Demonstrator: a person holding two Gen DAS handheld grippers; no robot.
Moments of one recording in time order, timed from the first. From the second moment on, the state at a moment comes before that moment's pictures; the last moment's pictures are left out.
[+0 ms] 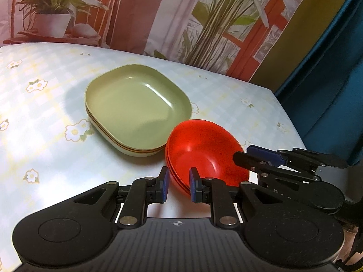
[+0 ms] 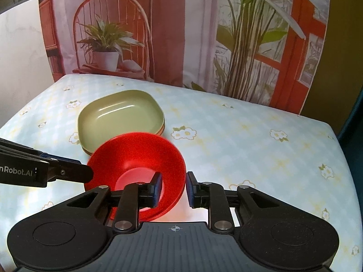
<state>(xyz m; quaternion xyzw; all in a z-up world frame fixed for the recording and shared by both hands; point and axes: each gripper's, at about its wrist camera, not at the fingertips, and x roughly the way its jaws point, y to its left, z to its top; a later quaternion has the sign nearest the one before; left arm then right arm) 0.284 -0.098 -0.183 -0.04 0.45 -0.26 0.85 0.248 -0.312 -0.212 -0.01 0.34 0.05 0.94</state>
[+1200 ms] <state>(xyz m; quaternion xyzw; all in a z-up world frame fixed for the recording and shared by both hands) 0.292 -0.110 -0.211 -0.06 0.48 -0.28 0.83 0.253 -0.323 -0.239 0.08 0.37 0.06 0.92</state>
